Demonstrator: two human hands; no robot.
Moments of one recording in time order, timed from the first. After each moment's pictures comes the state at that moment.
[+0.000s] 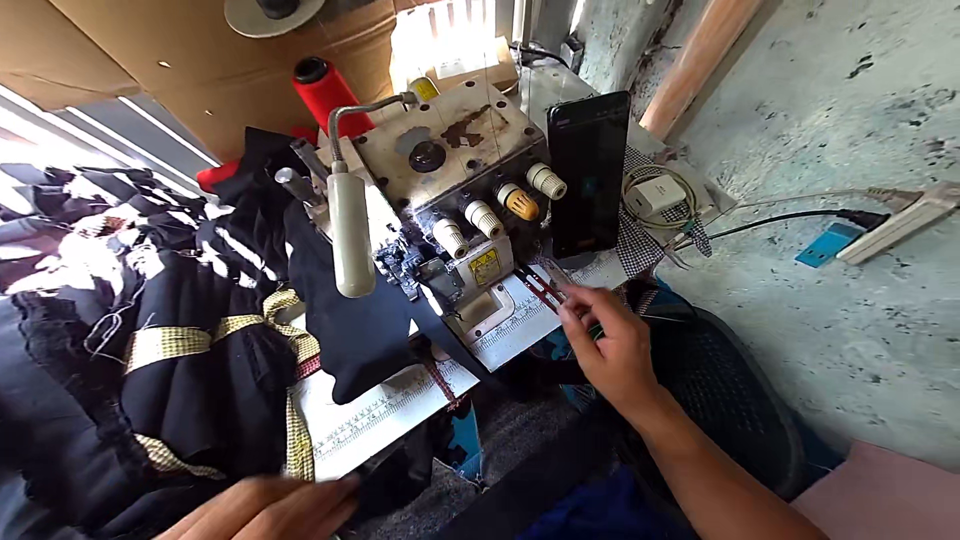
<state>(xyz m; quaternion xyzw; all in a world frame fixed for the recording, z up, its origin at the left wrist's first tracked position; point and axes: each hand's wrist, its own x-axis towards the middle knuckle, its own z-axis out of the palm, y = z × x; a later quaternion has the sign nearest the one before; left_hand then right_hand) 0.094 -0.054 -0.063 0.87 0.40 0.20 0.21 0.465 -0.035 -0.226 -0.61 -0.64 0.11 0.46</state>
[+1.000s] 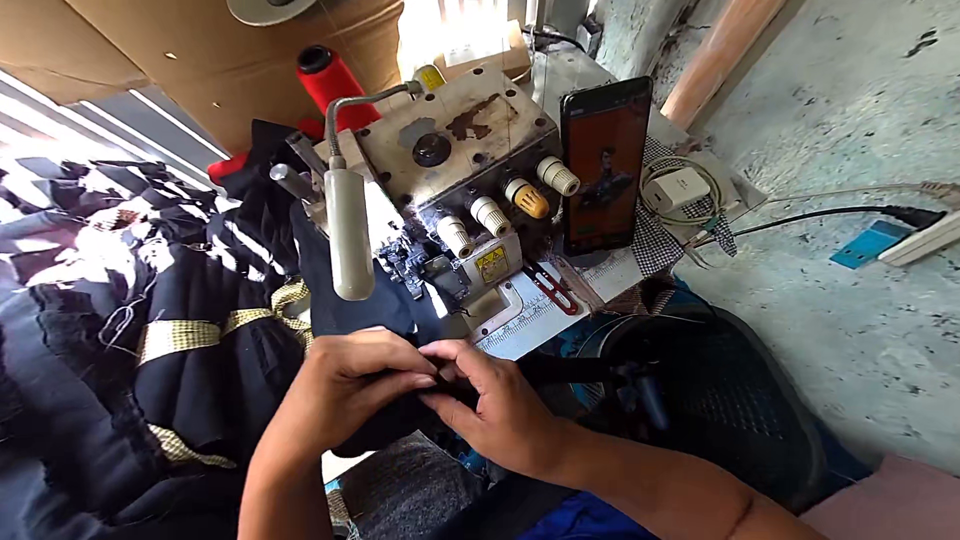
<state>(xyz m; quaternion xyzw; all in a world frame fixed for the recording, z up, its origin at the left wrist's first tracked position) 0.136 0.053 -0.147 0.84 0.28 0.27 0.37 0.338 -0.029 -0.195 -0.43 -0.64 0.40 0.50</state>
